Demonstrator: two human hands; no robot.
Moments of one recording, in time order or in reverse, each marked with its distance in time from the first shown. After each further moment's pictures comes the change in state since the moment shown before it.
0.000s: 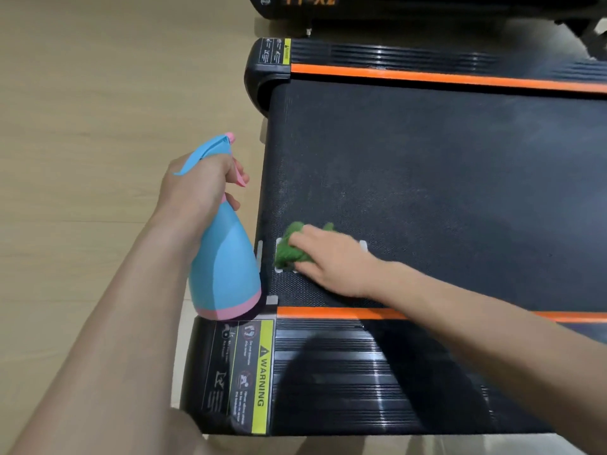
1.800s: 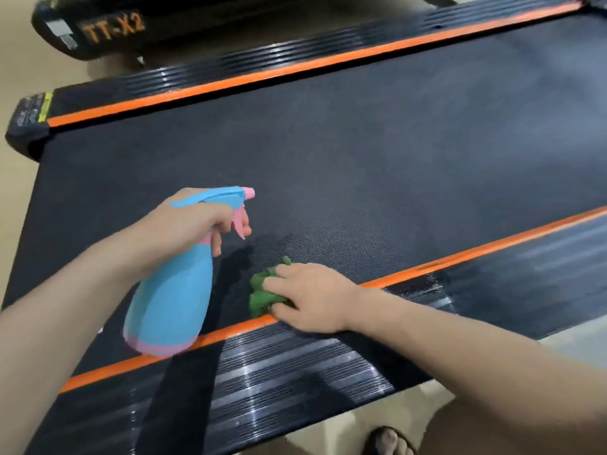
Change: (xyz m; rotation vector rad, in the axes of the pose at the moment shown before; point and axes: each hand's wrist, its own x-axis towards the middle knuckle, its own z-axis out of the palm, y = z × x) left_hand -0.095 0.053 0.373 0.760 -0.655 0.156; right_hand -0.308 0.197 -0.101 0.104 -0.057 0.197
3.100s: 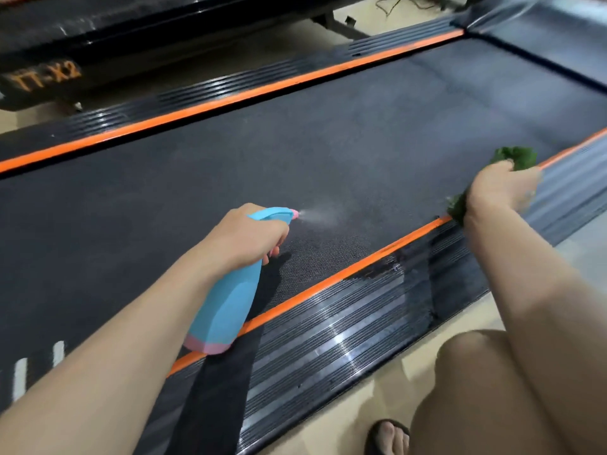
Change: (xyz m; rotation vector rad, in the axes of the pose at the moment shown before) left_hand 0.002 0.057 0.079 0.088 -0.065 0.110; right_hand -0.158 0.138 -0.127 0.538 1.624 1.616
